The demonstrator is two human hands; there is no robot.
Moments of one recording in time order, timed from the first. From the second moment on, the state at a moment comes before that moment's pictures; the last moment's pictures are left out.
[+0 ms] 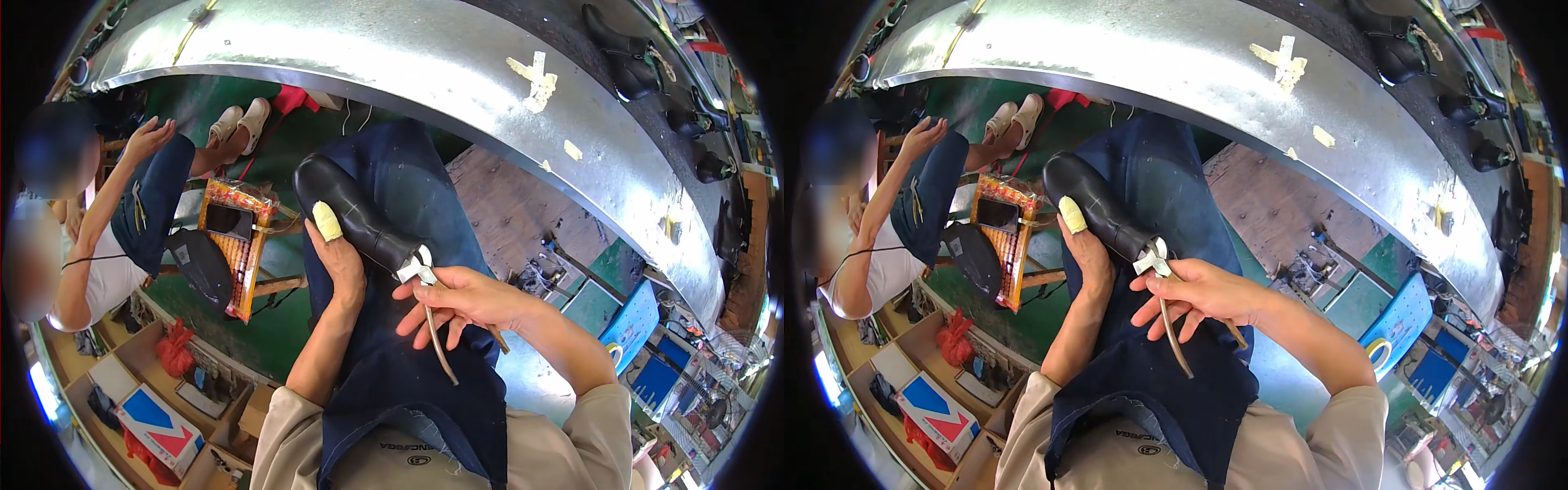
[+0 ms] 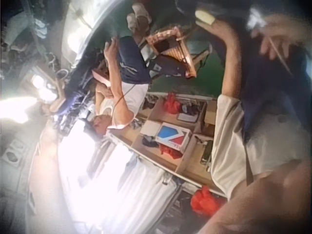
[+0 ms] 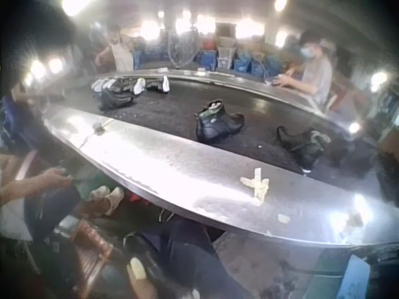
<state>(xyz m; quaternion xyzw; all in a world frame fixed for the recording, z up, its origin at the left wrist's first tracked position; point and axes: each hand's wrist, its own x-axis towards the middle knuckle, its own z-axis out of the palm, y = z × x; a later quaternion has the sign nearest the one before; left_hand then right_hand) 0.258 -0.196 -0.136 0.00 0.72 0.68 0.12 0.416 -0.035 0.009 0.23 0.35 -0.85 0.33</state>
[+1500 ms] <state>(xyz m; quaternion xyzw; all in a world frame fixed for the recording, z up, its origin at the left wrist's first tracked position) 0.191 -0.152 -0.131 0.13 0.88 0.40 0.21 0.404 -0.049 -0.007 0.31 0.37 -0.82 0.30</state>
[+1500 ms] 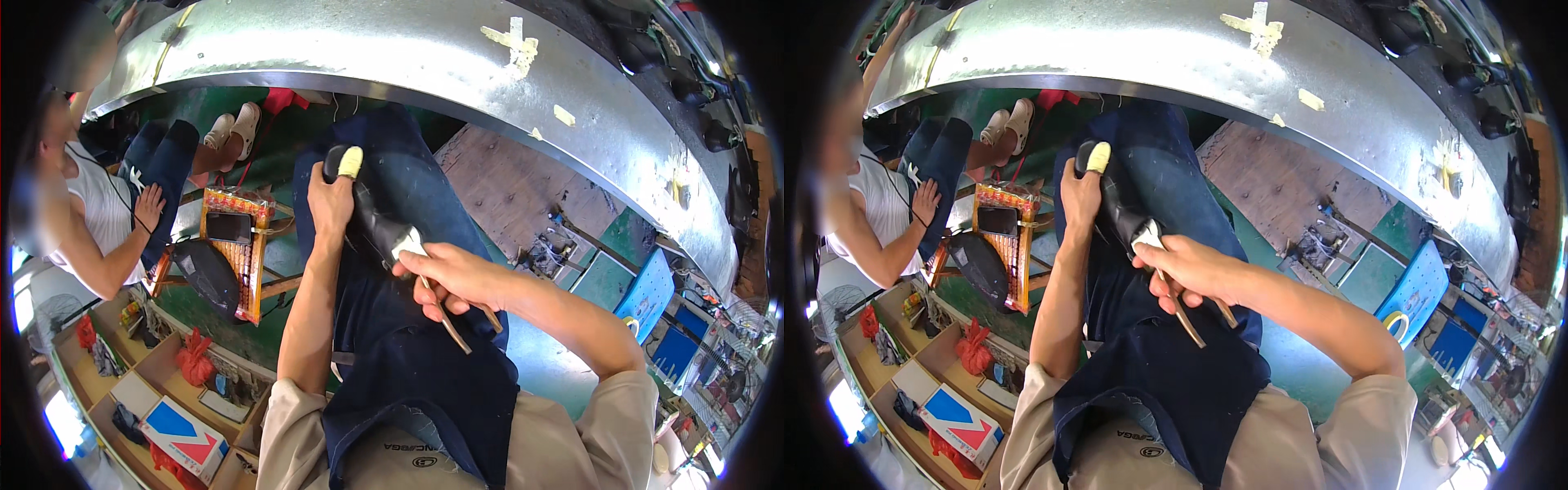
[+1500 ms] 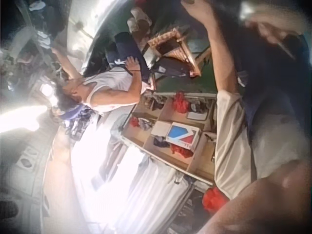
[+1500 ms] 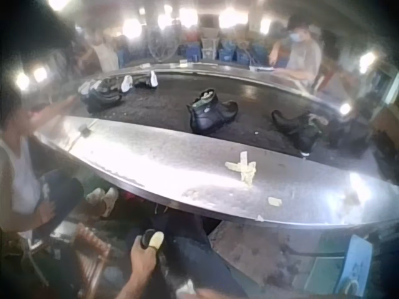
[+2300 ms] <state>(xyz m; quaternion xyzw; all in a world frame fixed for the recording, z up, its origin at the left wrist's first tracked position) 0.184 -0.145 -0.178 0.09 0.85 0.44 0.28 0.460 -0.041 0.036 0.36 0.59 -0.69 0.21</state>
